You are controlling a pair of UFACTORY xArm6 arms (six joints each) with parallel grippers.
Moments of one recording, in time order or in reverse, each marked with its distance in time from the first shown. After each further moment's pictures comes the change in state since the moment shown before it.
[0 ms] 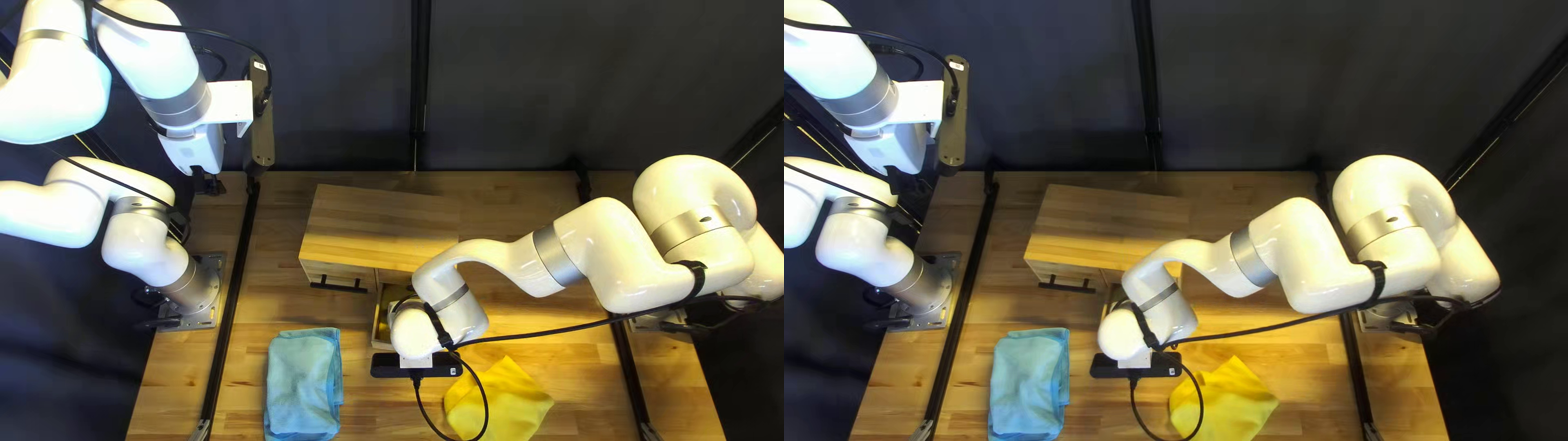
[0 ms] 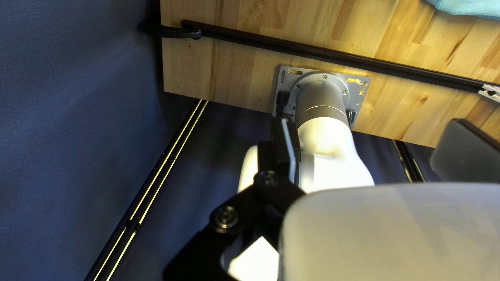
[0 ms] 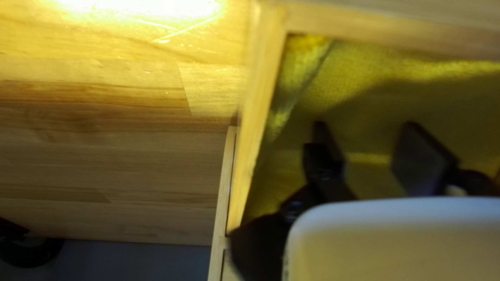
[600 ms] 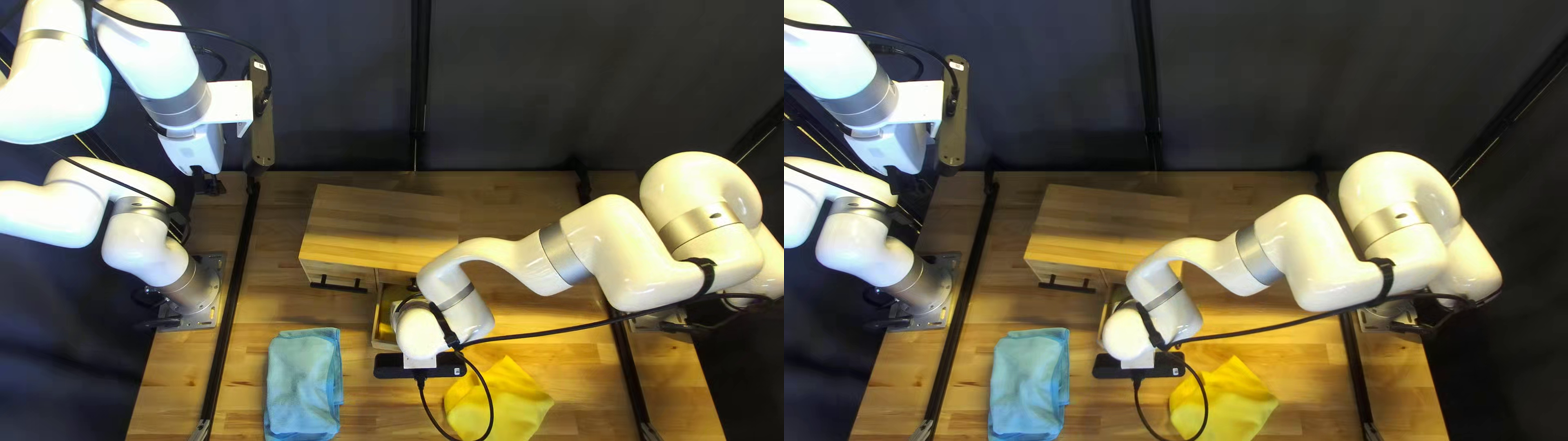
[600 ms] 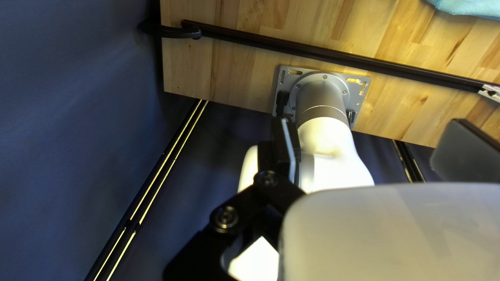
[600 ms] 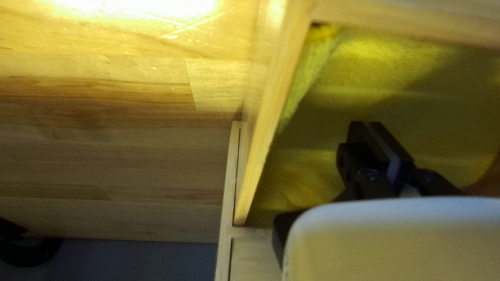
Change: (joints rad) left arm 0.000 0.000 0.000 0.000 0.000 0.000; right arm 0.028 -0.071 0.021 -0.007 0.041 0.024
